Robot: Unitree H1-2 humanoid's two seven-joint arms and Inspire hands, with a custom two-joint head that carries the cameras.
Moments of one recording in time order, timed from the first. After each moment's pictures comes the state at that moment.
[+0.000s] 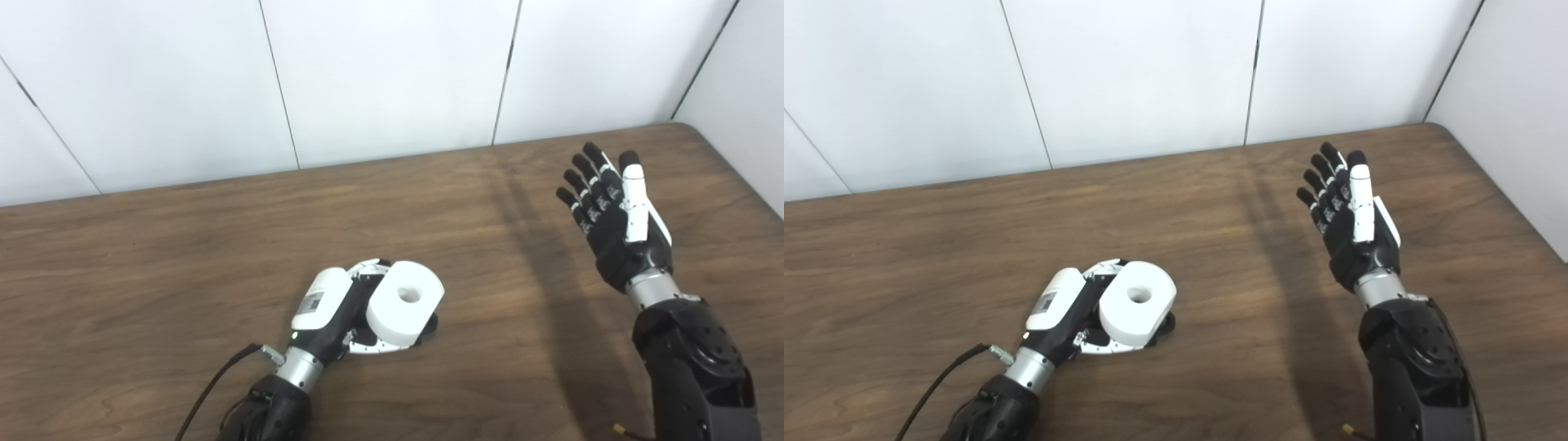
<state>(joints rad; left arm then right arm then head) -0.18 0.12 -0.40 0.10 0.65 -0.18 -0.01 -0.10 -0.17 -0.29 -0.38 0.40 0.47 -0.03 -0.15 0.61</state>
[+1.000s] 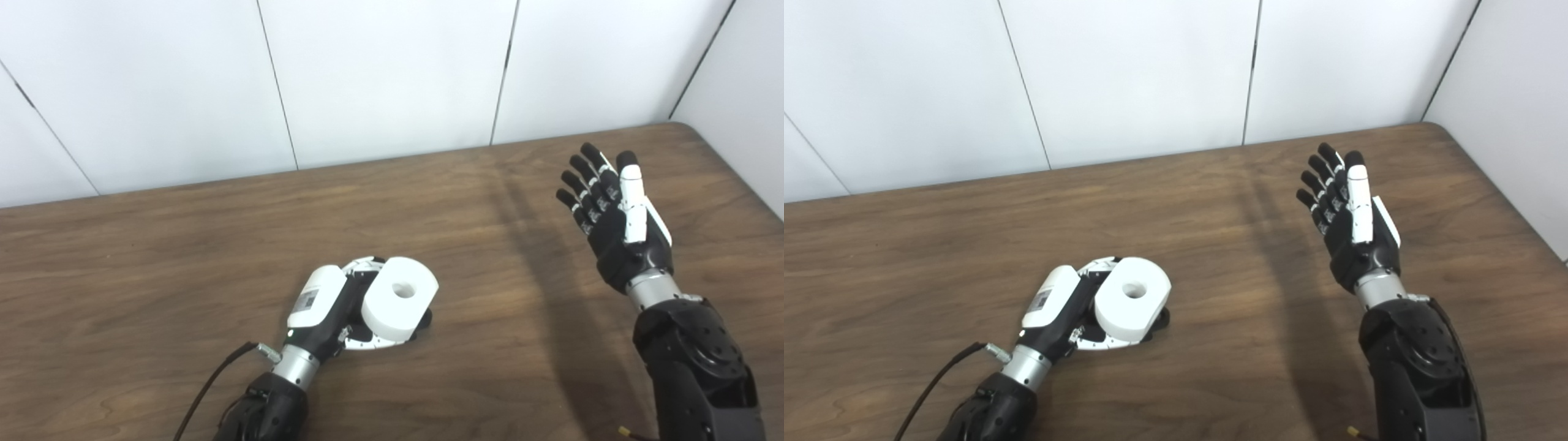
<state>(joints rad) -0.19 0.11 -0.39 0.12 0.64 -0.18 0.00 -0.09 -0.20 -0.26 -0.40 0.41 0.47 -0.05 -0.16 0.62</state>
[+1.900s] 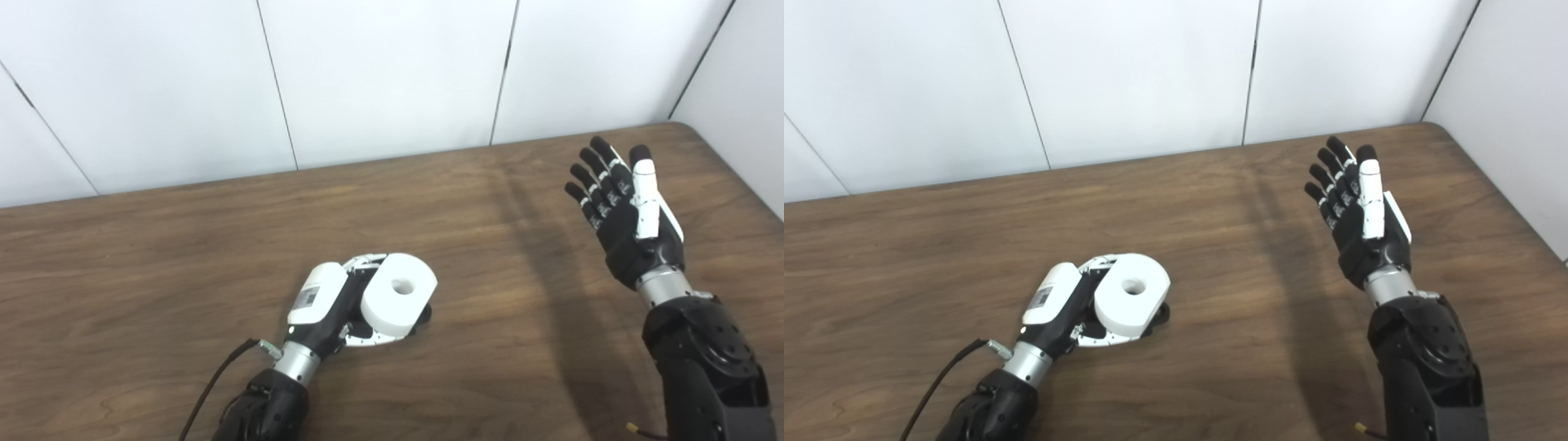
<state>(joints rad) -0.20 0.11 -0.39 0.13 0.67 -0.17 0.00 -0.09 -0.22 -0.29 -0.41 0.45 0.47 -0.05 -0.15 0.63</state>
